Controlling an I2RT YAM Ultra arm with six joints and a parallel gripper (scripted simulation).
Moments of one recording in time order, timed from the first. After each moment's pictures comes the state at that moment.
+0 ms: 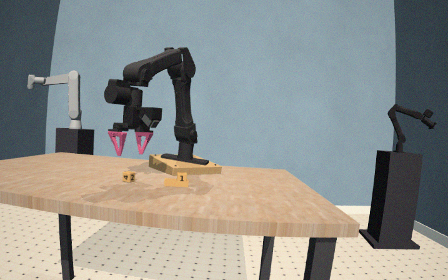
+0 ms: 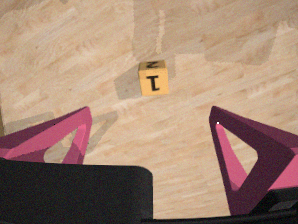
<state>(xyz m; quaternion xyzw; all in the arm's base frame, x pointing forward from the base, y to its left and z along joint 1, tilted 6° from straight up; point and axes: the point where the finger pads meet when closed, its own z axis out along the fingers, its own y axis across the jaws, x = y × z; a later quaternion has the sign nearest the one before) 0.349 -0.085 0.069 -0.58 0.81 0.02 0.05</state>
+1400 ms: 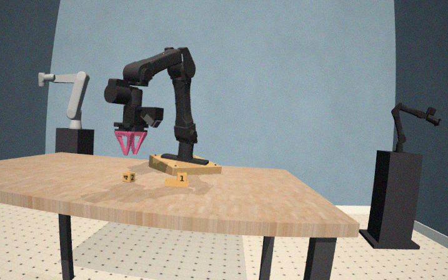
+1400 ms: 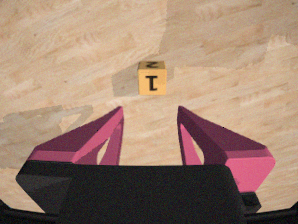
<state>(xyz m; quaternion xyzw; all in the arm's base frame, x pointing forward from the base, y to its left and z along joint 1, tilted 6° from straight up) 0.350 -0.085 0.070 -0.62 0.78 0.01 0.05</state>
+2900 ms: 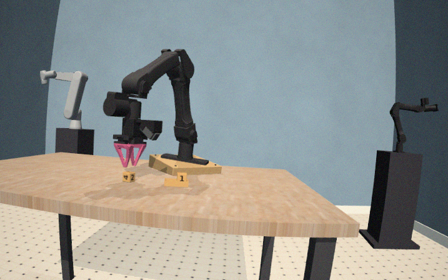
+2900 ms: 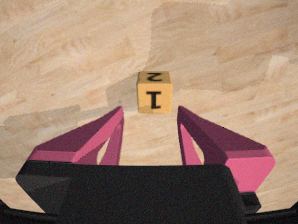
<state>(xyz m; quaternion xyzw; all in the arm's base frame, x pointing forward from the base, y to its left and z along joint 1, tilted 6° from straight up) 0.350 -0.084 0.032 -0.62 0.78 0.01 0.05</state>
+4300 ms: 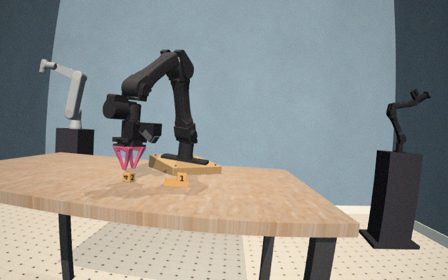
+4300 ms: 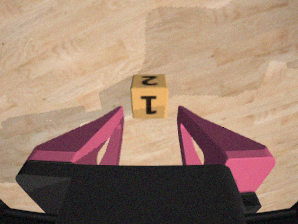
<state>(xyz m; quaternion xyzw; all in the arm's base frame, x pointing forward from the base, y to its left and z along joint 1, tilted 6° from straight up) 0.354 -0.085 0.024 -0.62 0.78 0.00 0.05</state>
